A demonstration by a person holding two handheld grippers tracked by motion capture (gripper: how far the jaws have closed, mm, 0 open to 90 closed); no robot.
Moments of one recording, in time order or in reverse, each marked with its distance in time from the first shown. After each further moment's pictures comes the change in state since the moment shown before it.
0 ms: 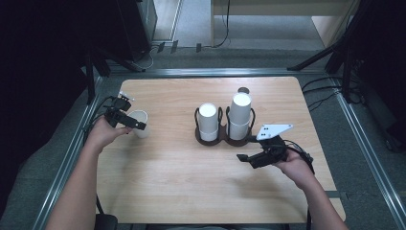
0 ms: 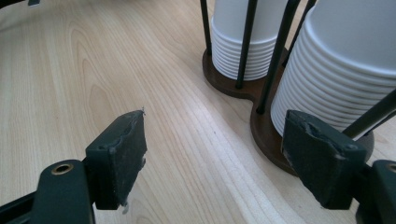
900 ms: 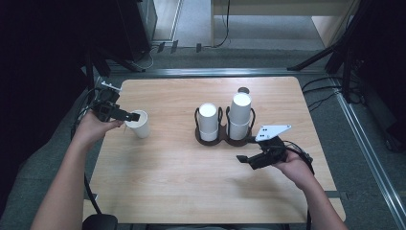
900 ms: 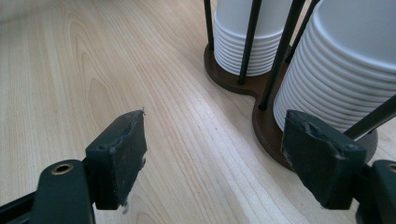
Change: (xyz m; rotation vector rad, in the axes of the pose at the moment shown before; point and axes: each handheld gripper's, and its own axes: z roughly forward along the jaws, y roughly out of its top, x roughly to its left) left arm -0.002 0.004 -0.060 -0.151 -0.058 -0.004; right arm 0.001 -0.001 0.002 0.013 -0.003 -0.013
